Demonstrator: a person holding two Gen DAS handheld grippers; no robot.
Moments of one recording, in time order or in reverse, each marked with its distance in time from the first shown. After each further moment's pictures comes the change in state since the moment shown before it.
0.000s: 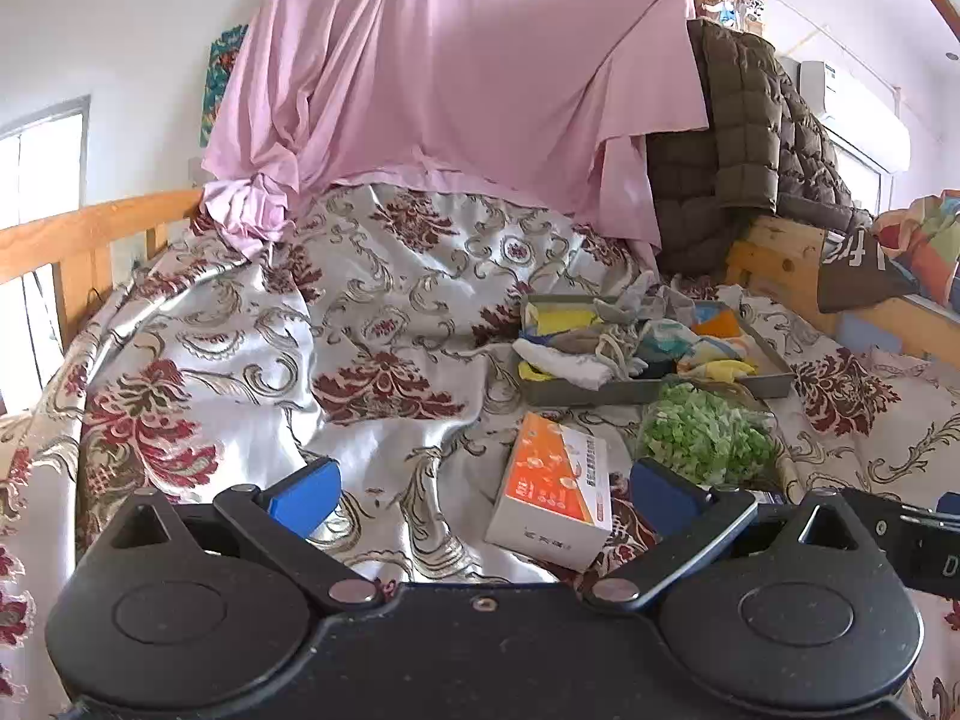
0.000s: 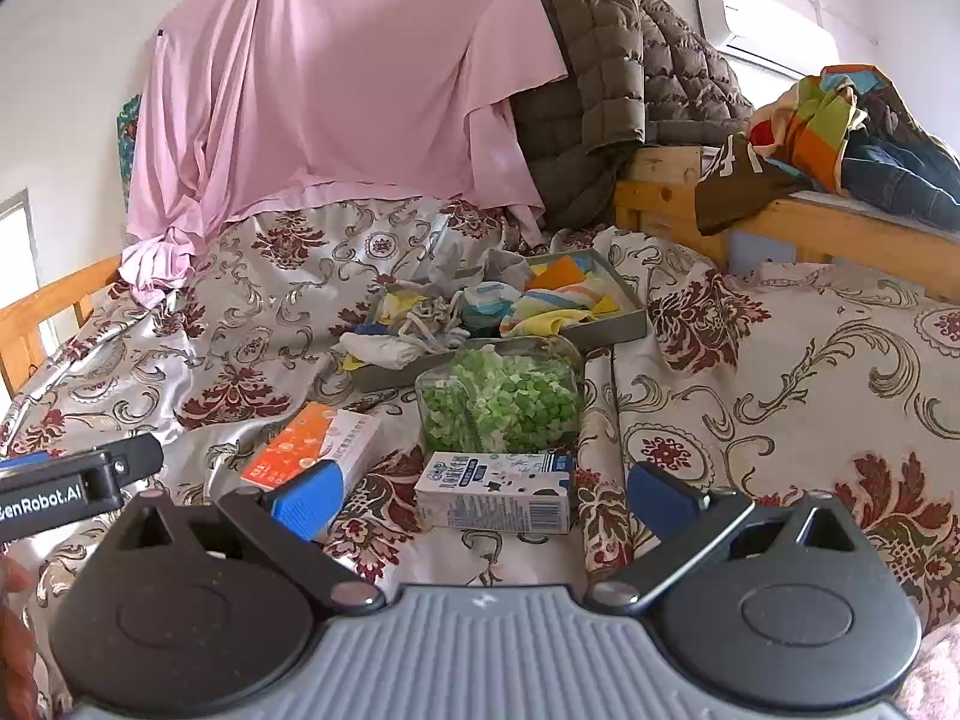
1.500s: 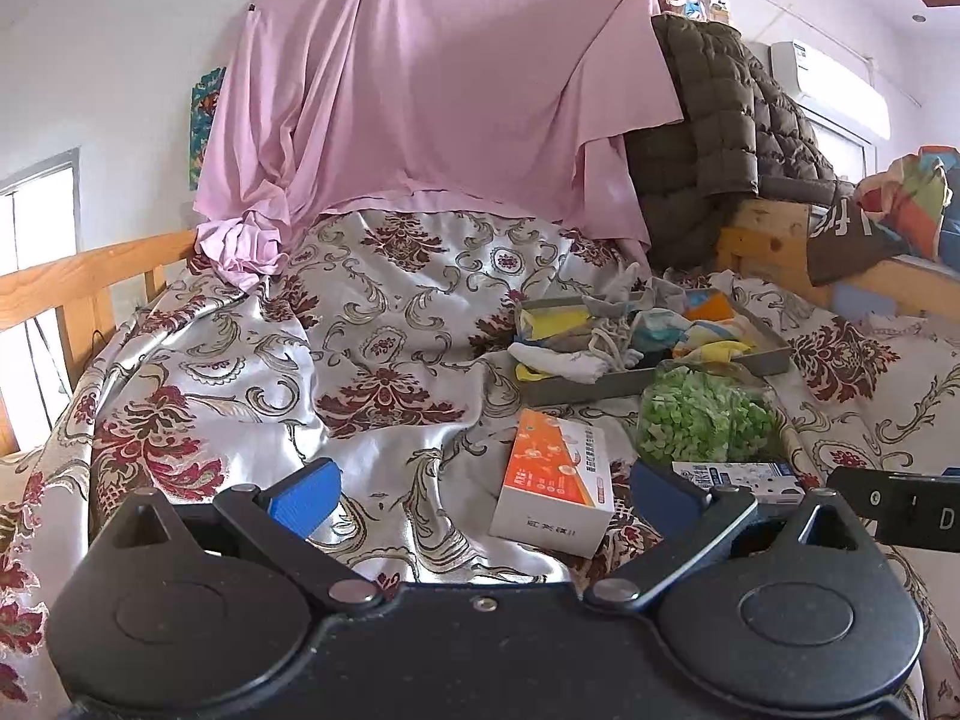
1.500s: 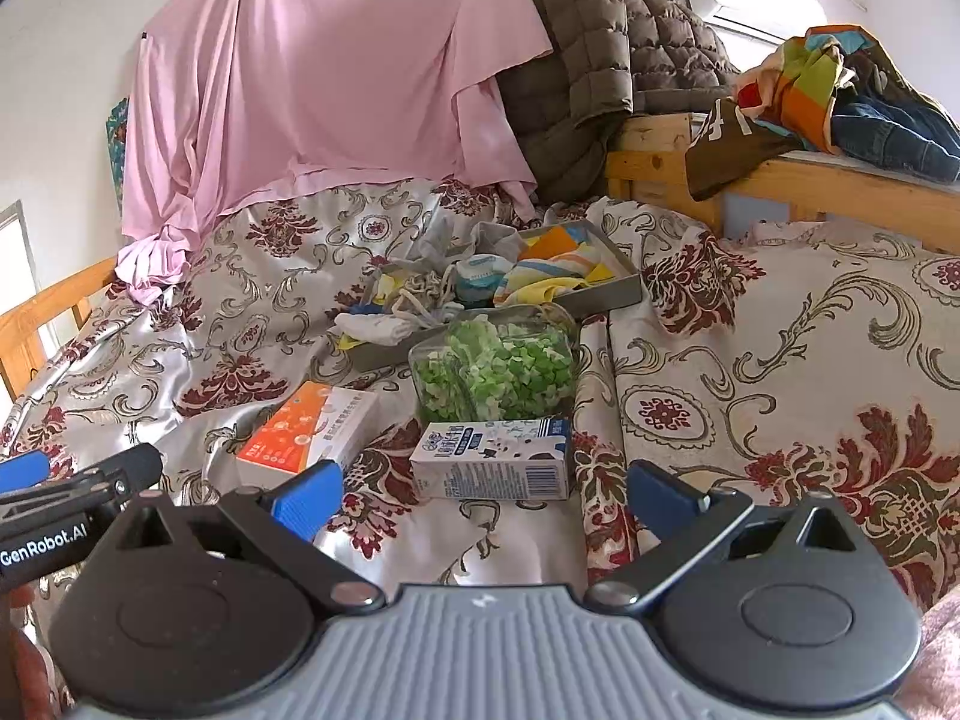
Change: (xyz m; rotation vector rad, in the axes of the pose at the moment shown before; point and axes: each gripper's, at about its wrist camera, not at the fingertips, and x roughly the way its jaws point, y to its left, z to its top) left arm -0.009 -0.016 -0.018 0.095 -0.043 0.020; right arm 0.005 -0.007 -0.012 0.056 0.039 0.006
